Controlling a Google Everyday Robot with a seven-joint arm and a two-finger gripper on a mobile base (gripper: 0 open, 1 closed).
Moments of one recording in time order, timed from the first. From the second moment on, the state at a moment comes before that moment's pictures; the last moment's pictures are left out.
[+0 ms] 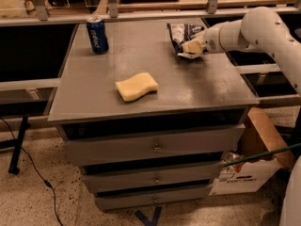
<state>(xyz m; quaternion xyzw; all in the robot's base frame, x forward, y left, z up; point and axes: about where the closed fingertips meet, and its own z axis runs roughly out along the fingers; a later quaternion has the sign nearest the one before) 0.803 -0.172 0.866 -0.35 0.78 0.11 0.50</state>
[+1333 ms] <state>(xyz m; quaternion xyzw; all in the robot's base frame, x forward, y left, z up) 0.760 -0.101 0.968 -0.49 0.63 0.16 0.58</state>
